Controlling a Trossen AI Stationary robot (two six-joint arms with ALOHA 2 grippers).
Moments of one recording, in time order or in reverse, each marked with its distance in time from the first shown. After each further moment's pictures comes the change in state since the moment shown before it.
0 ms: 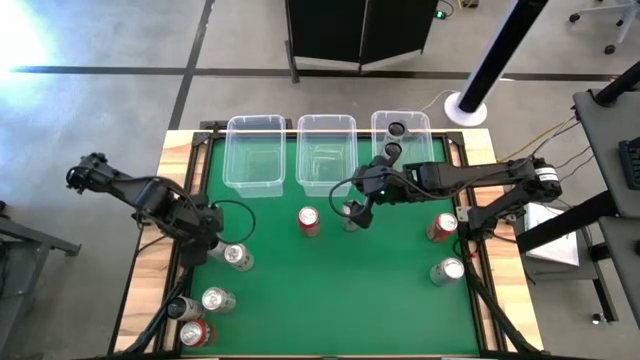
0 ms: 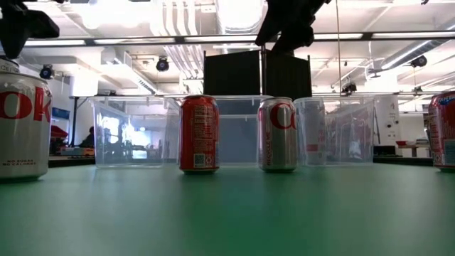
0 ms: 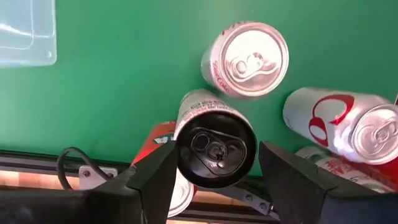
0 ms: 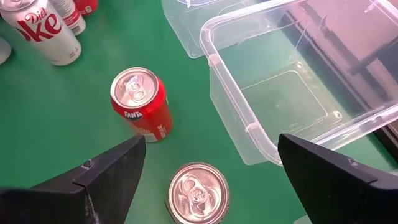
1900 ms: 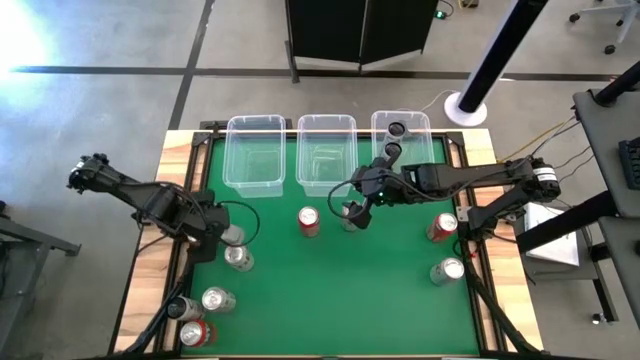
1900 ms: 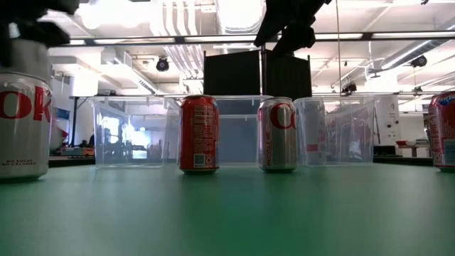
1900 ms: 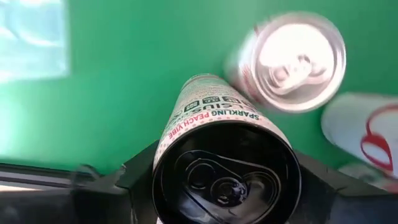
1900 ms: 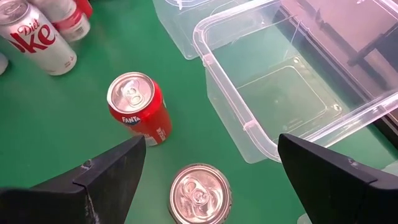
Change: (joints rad) left arm -0.004 0.005 -0.112 0.089 -0.126 0.038; right arm 0.004 0.005 0.000 -0.001 0.016 0.053
